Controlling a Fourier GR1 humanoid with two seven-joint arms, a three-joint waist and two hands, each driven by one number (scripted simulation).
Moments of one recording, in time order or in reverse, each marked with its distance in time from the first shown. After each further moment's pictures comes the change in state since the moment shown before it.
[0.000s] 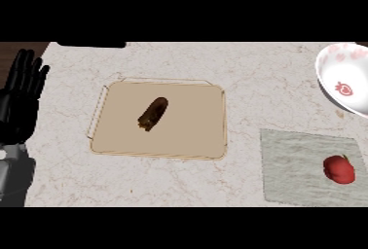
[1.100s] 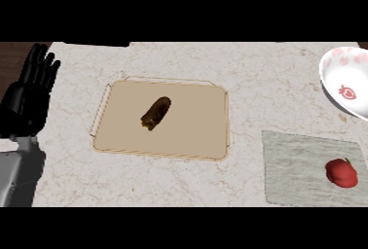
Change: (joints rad) left arm -0.053 -0.019 -0.030 0.036 -0.026 0.010 0.009; right arm -0.054 0.128 0.258 -0.015 0.024 0.040 -0.006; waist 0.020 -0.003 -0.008
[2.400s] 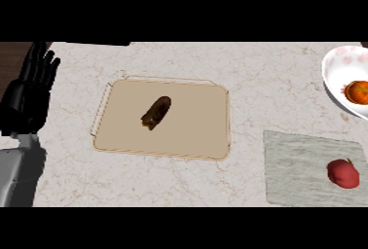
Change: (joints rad) left arm -0.018 -0.004 0.007 0.015 -0.006 0.002 -0.008; right arm -0.114 0.191 -0.198 0.324 -0.215 0.013 0.109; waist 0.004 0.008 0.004
